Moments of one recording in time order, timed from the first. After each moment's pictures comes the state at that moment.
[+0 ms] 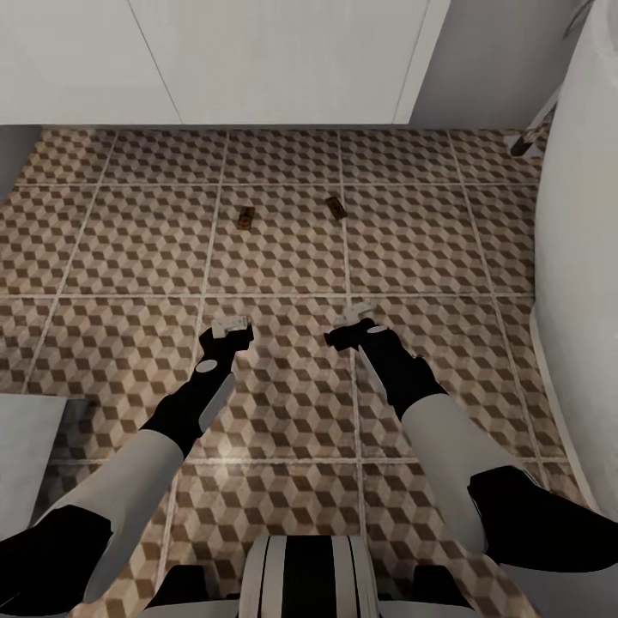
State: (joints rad) left arm -0.99 -0.02 -0.31 -0.72 0.31 0.03 0.33; right arm -1.13 0.17 0.14 -0.65 0.22 0.47 0.10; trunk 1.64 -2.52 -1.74
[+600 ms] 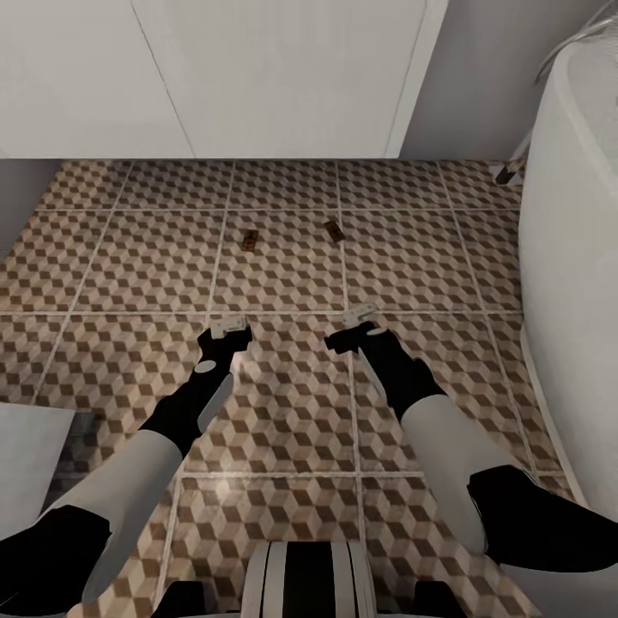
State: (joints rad) left arm -0.99 -0.01 -0.31 -0.72 0.31 0.03 0.33; right arm -1.13 0.17 0.14 -0.63 0.22 0.47 0.10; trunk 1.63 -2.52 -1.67
